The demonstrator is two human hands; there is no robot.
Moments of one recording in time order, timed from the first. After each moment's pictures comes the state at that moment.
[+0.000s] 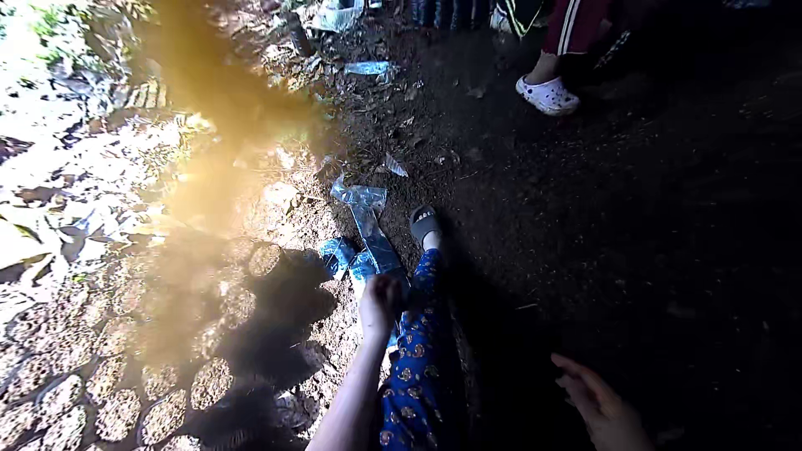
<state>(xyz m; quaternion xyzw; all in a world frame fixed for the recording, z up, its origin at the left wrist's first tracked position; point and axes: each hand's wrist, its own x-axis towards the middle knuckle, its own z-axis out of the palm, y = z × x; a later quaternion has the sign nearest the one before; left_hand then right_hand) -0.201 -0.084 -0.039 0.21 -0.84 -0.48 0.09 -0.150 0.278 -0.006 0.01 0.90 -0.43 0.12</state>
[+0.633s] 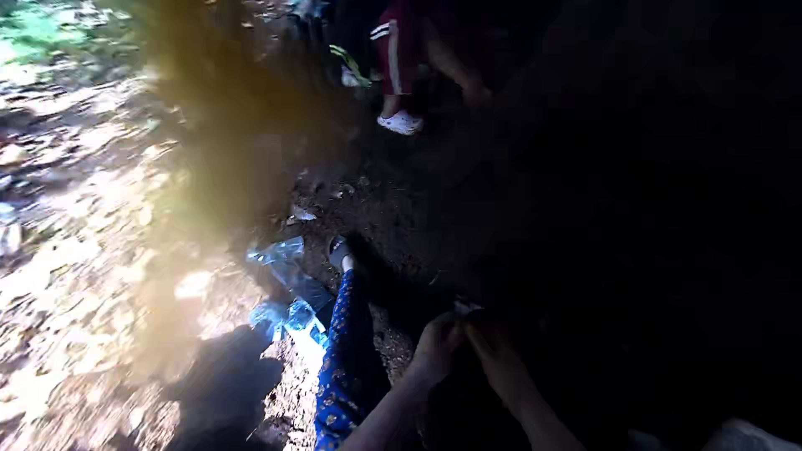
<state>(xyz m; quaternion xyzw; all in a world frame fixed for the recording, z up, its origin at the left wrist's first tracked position) -0.160 0.134 0.030 -0.13 -0.75 -0.61 -0.23 -0.097 0.268 0.039 0.16 0.81 -0.56 -0.02</state>
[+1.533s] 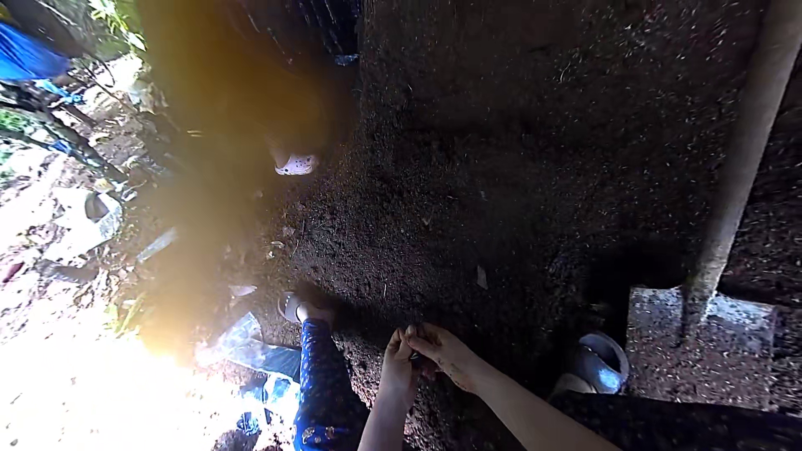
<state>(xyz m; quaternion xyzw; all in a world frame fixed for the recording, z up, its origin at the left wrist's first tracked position) -0.132 0.169 0.000 0.06 -0.55 -0.78 -0.30 -0.082 0.295 0.001 0.12 0.60 -0.78 0.12</state>
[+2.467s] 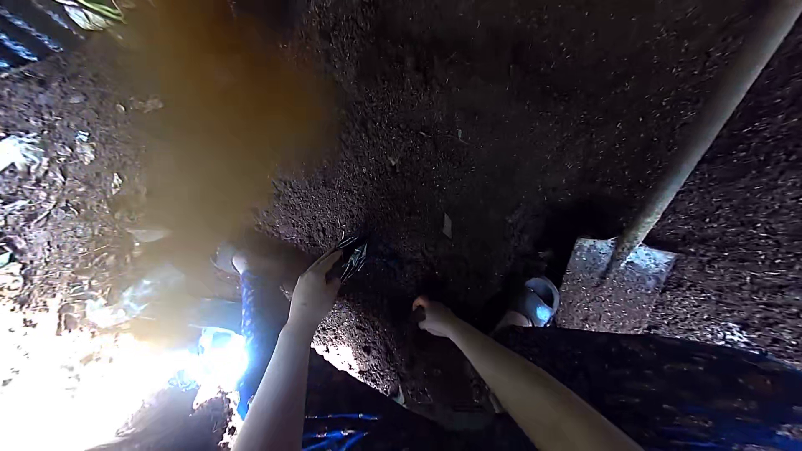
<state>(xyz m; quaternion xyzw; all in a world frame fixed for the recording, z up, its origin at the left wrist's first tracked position) -0.236 0.124 -0.002 -0.22 -0.91 -0.26 -0.24 -0.049 0.327 -0.152 0.28 0.80 -0.41 0.34</state>
